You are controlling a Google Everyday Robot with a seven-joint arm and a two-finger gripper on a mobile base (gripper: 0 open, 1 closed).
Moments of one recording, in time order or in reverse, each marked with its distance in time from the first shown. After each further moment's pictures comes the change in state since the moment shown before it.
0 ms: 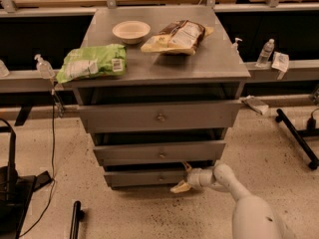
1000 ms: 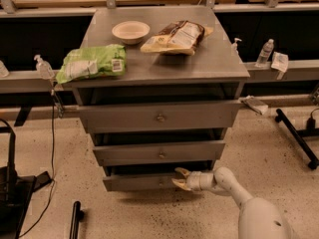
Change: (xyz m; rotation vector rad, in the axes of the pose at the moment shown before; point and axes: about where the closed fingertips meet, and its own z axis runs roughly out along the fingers) arm -0.014 0.026 -0.001 -0.044 -0.062 0.003
